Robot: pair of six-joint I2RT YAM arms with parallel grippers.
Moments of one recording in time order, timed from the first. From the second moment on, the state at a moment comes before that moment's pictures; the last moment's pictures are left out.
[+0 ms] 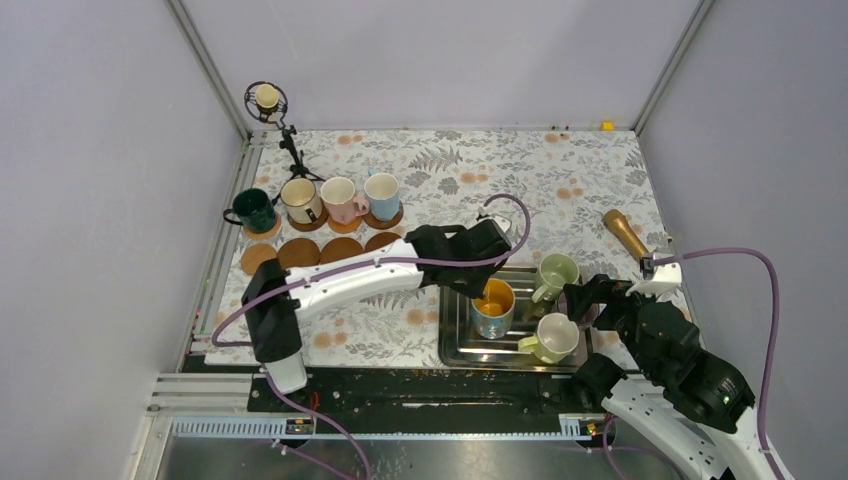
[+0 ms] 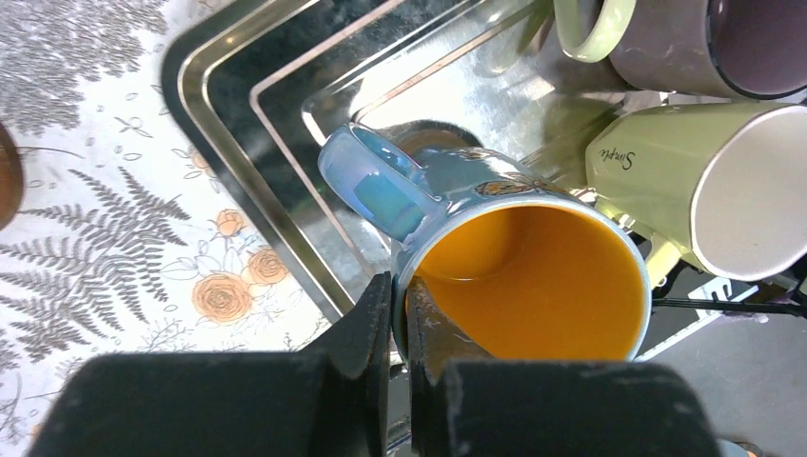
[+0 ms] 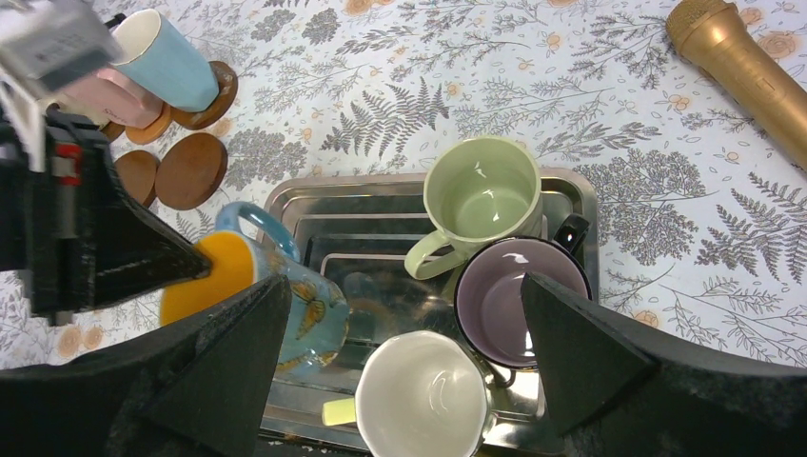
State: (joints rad) left arm -1.15 1.77 1.58 -0.85 -0.15 -0.59; right arm 0.74 0.21 0.81 -0.99 0.51 0.53
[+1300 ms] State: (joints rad) left arm -0.33 1.14 1.08 -0.89 -0.27 -0.70; right arm 0.74 0.19 0.81 -0.99 0.50 0.52
